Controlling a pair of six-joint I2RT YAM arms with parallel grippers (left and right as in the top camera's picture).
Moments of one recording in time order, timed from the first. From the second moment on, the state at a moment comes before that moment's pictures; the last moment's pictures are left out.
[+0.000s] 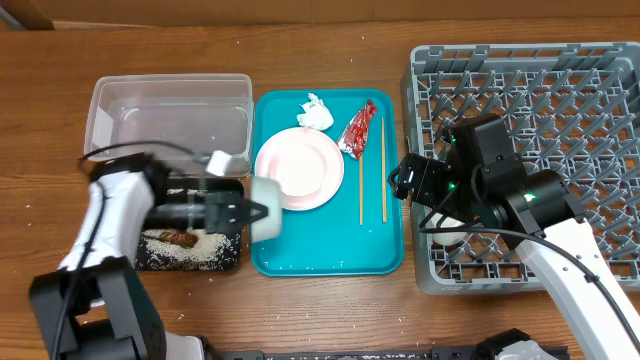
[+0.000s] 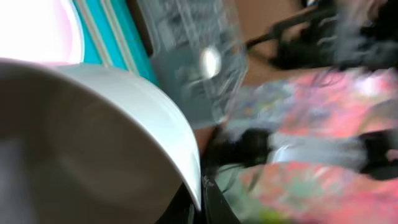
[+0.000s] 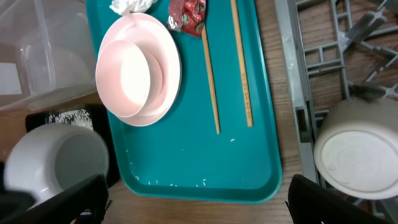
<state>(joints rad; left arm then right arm) 0.18 1.63 1.03 -1.34 1.21 0.73 0.36 1.25 1.18 -0.99 -0.22 0.68</state>
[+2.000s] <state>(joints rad) -0.40 2.26 1.69 -0.53 0.03 -0.12 0.36 1.26 1.18 -0.99 -0.21 0.69</state>
